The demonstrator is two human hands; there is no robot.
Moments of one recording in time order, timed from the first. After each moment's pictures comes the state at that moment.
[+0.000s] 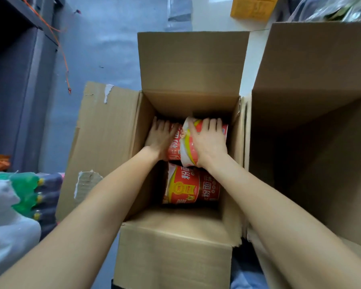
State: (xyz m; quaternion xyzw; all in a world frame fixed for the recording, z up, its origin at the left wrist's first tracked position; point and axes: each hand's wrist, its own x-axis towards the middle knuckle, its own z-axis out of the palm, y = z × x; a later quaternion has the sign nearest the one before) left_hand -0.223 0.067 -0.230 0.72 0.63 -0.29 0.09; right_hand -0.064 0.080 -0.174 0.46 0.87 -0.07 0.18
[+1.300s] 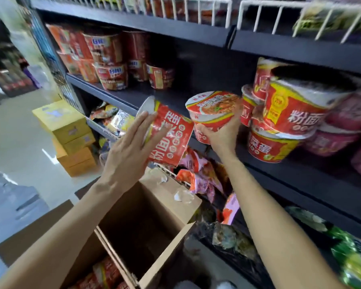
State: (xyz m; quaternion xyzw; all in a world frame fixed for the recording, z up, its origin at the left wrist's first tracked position) left_hand 0.084 0.043 0.215 0.92 0.19 0.30 -0.19; right_hand 0.333 -0.027 0.187 0.74 0.29 -0.03 -0.61
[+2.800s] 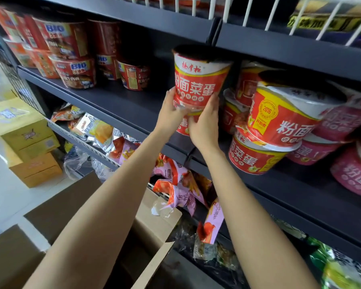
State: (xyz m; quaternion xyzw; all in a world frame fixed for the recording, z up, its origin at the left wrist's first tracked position) left_hand 0.298 0.095 0.217 0.71 0.22 0.33 0.58; right_hand 0.354 0.007 0.213 0.81 0.36 0.06 -0.46
